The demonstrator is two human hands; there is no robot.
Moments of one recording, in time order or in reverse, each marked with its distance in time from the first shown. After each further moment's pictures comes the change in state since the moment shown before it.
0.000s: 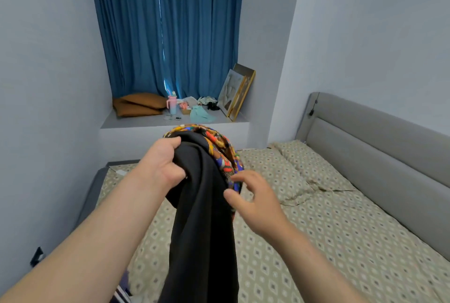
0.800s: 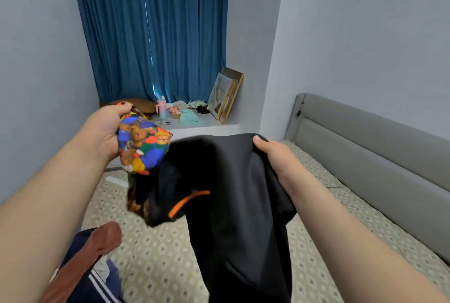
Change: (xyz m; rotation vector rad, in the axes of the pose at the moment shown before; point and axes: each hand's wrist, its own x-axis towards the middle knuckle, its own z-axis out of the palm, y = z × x) left_hand -0.001 0.085 -0.030 0.230 -0.049 0.364; right_hand 0.056 -0.010 -0.073 0.711 0.098 0.532
